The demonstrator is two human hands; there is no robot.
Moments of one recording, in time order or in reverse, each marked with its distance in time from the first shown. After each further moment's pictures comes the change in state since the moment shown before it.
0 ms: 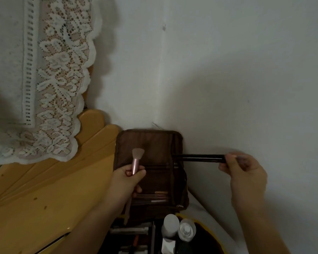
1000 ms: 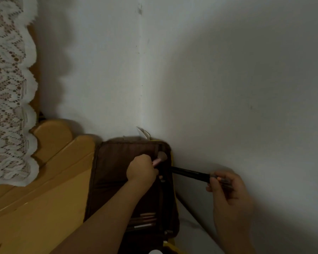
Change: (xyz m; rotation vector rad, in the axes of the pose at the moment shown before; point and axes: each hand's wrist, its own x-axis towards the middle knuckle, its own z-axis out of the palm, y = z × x) left_hand 0.119 0.012 0.097 1.008 0.034 0.104; right_hand 0.017 0.050 0.006 -0.134 -0.091 -0.183
